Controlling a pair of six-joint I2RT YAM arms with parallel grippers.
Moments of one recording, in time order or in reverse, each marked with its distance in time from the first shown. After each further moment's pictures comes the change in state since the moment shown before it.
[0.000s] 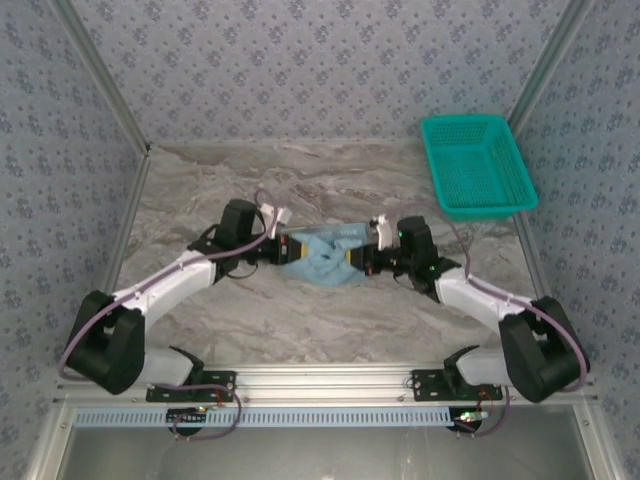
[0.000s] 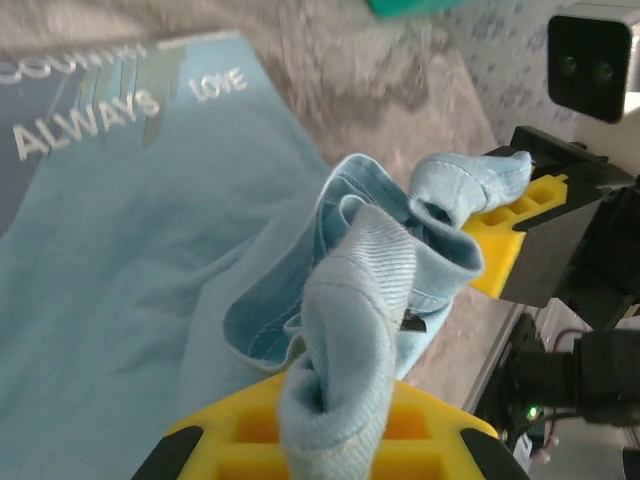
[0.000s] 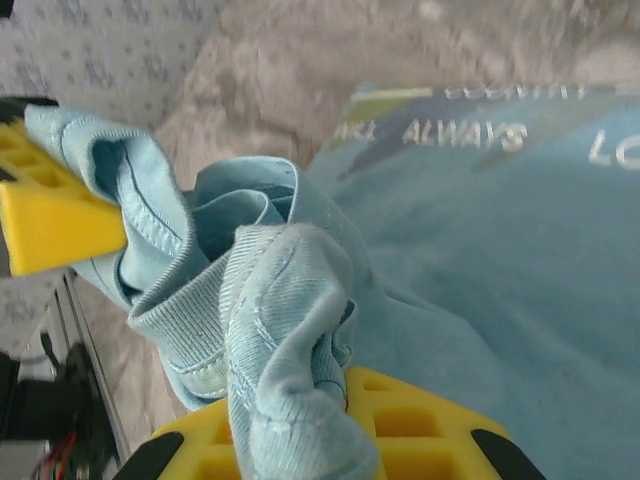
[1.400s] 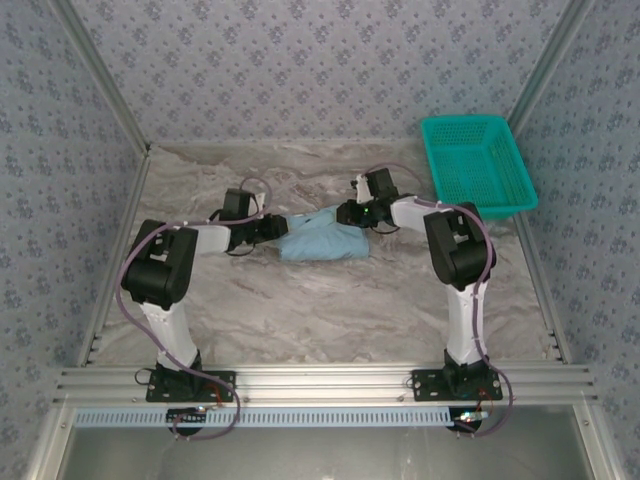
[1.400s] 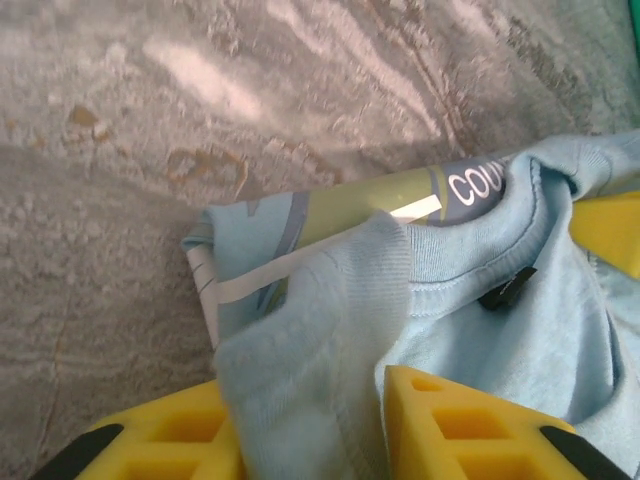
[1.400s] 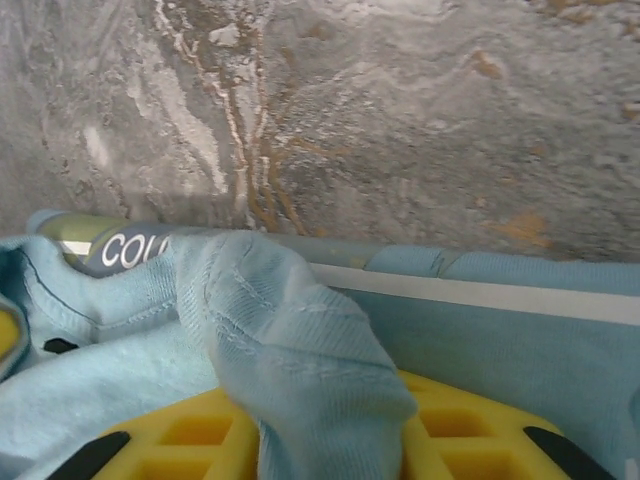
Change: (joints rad) left arm 0.229 0.569 0.195 0.294 -0.149 -0.024; right arm -0.126 0.852 0.815 -0.306 0.109 -0.044
